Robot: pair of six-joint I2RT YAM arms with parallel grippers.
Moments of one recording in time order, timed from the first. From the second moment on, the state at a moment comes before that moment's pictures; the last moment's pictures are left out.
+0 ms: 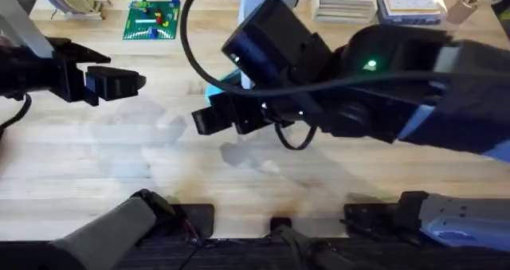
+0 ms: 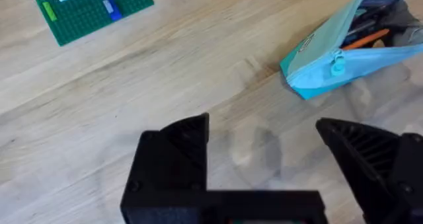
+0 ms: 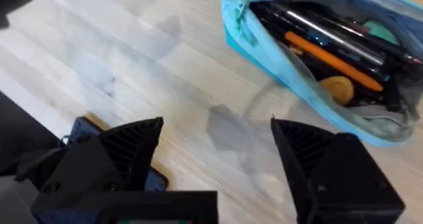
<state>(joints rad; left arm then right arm) 0.71 1.26 1.12 -1.16 0.80 1.04 1.02 1.46 1.17 -0.65 0.03 0.64</state>
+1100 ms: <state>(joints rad) 0.71 1.26 1.12 -1.16 0.82 1.06 1.13 1.51 1.17 -0.57 0.19 0.71</state>
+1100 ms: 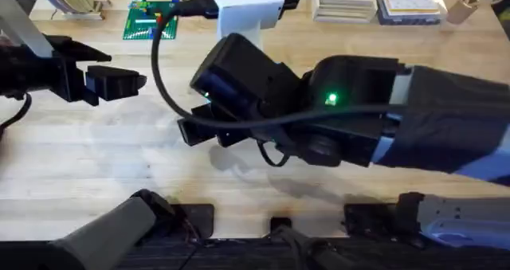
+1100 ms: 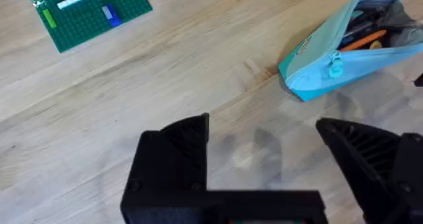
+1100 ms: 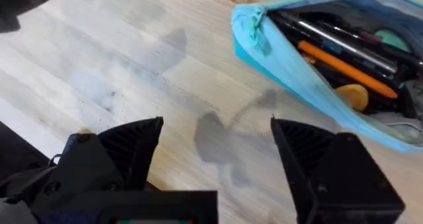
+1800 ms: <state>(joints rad) 0.71 1.26 1.12 -1.16 0.82 1.06 1.21 1.58 1.18 -0.53 0.36 0.78</state>
